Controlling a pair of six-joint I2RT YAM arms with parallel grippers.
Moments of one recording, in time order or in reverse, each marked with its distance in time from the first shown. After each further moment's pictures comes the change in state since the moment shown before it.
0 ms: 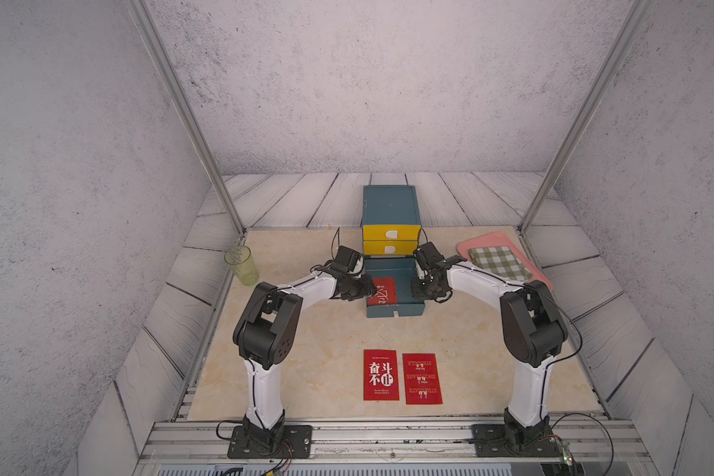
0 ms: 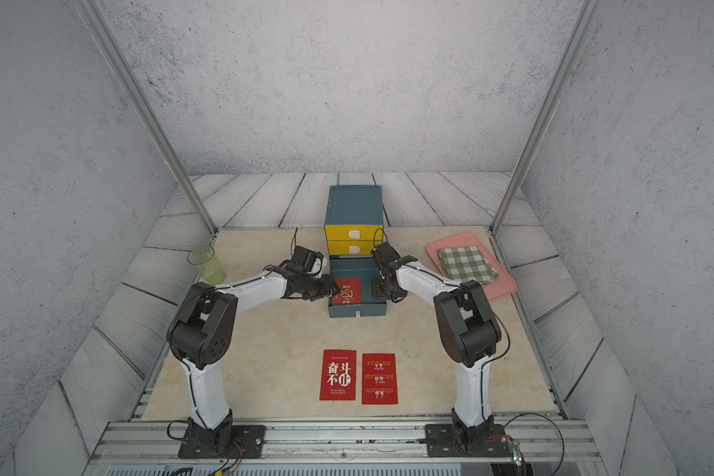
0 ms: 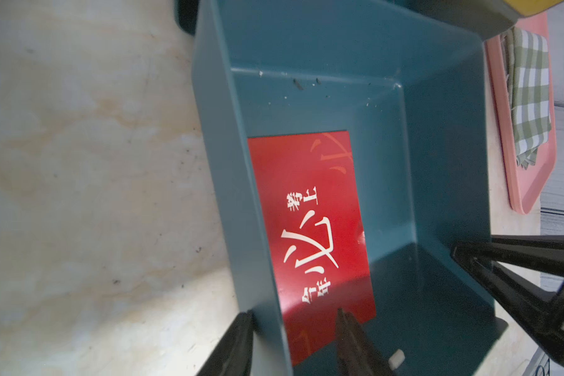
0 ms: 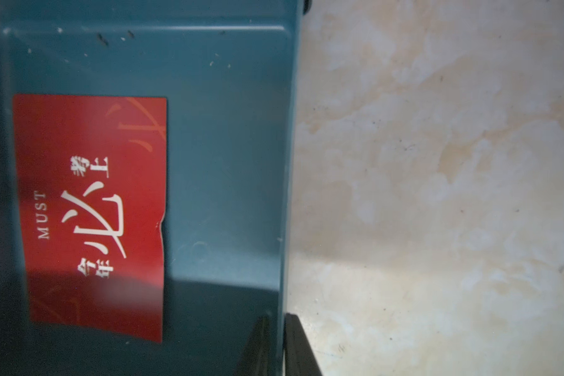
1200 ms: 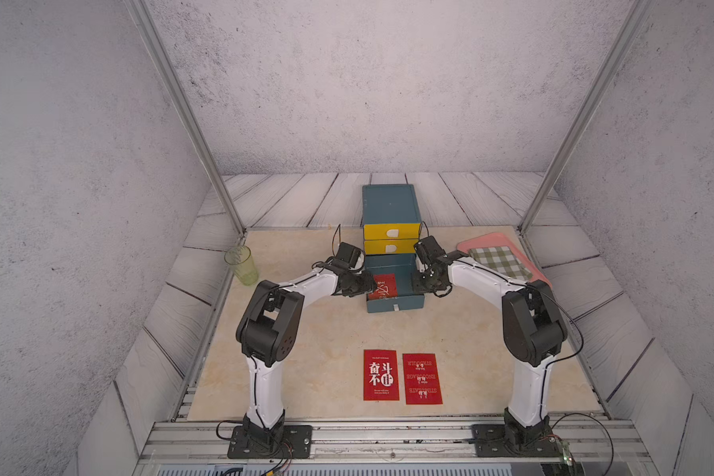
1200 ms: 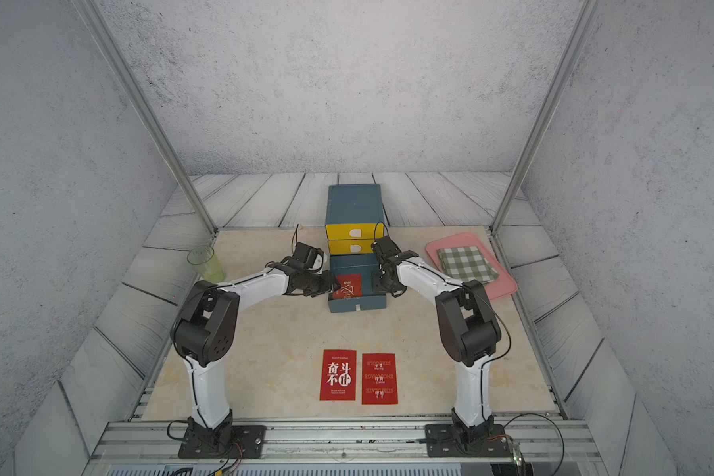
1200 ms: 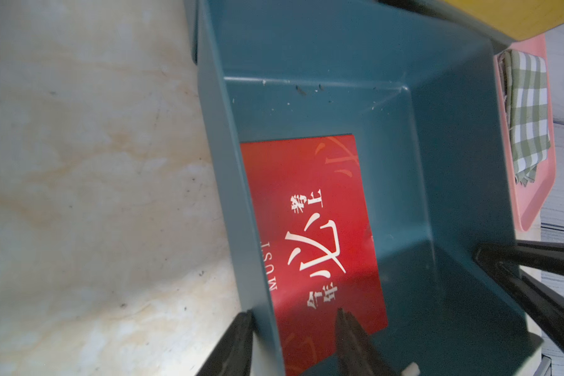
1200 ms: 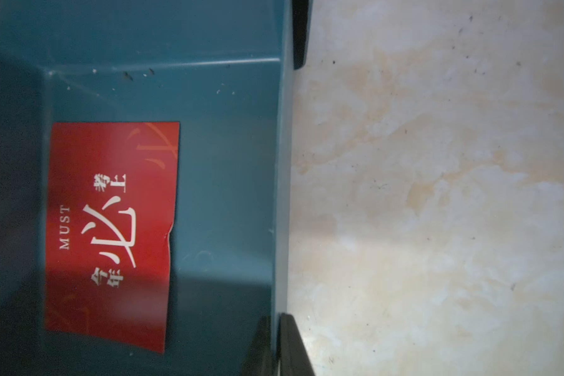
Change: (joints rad) left arm 0.002 0.029 0.054 -0.014 -0.019 -0.016; right arm -0.007 0.010 0.065 -0.008 0.027 -0.003
